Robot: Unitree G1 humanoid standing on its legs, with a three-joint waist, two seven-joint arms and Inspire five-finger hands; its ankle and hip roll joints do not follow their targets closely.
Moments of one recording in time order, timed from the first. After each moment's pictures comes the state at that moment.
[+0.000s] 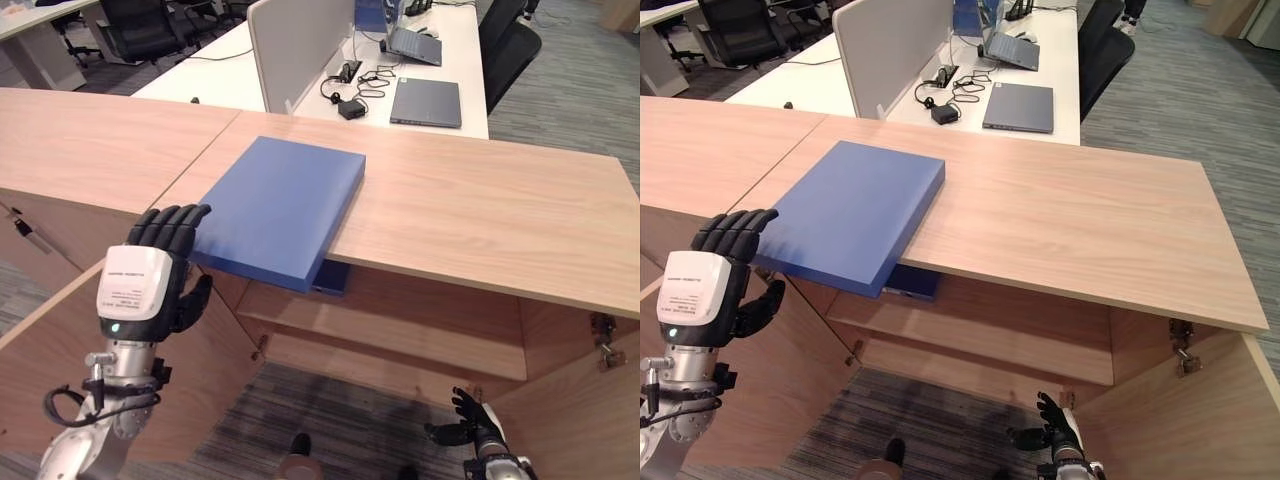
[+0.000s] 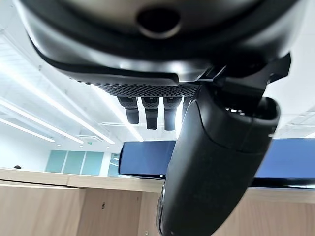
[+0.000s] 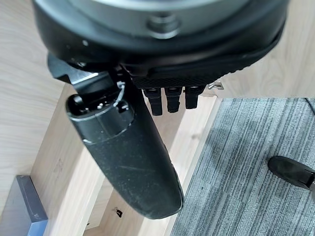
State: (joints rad) left arm 0.23 0.77 0.09 -0.09 0.75 -0.22 0.62; right arm 0.12 -0.31 0.22 0.79 0.16 -0.15 -0.18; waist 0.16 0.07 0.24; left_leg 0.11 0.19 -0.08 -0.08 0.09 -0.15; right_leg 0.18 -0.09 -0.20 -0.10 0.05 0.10
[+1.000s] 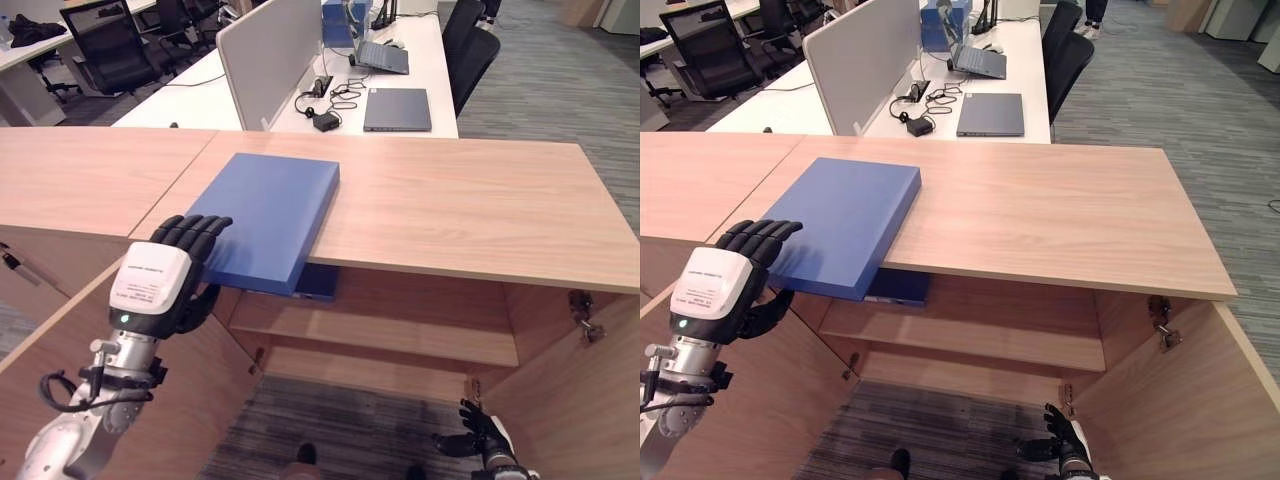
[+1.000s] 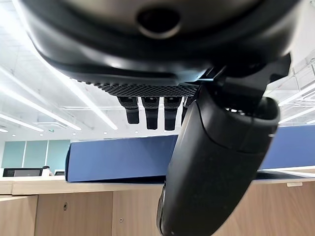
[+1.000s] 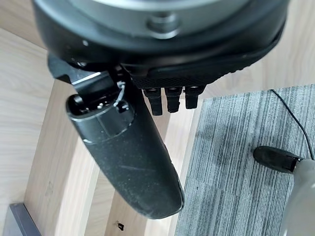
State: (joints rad) left arm 0.21 0.85 0.07 -0.08 0.75 -0.24 0.49; right arm 0.16 -0.32 0.20 0.79 0.22 -0.15 -0.15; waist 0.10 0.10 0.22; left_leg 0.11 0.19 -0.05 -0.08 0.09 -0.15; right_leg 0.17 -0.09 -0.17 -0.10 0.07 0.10
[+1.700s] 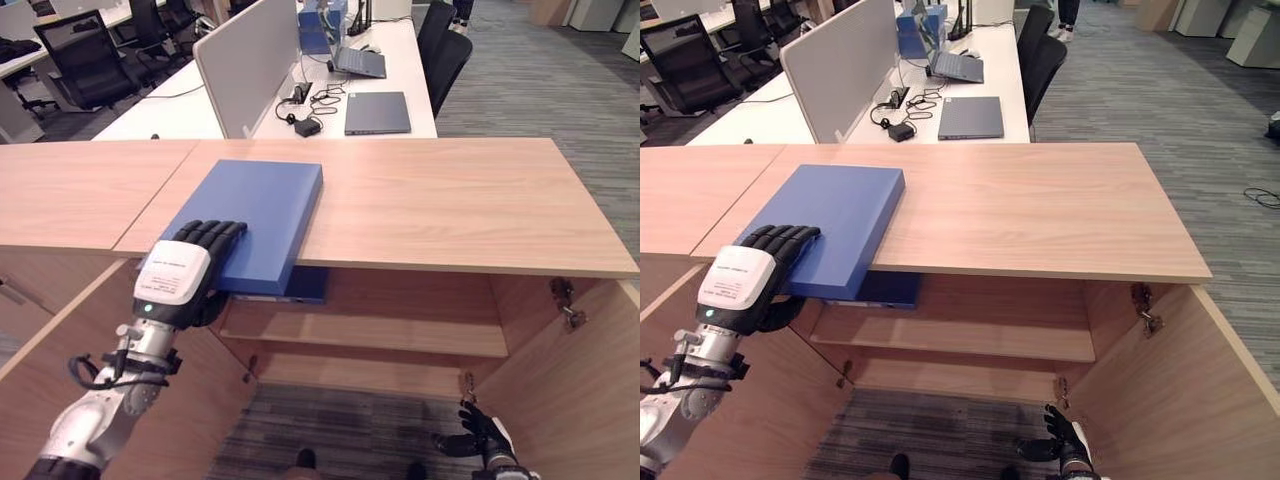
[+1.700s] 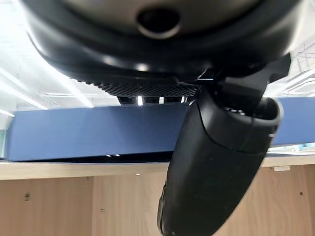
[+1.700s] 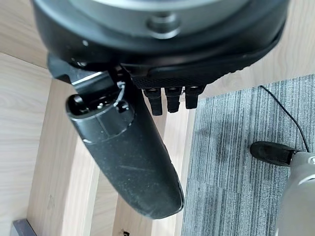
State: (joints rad) left arm 0.06 0.85 -0.06 0.03 0.75 -0.22 0.44; right arm 0.16 -0.32 0.19 0.79 0.24 -0.15 -0.14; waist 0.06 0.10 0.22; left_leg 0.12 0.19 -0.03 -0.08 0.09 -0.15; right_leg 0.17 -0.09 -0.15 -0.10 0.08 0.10
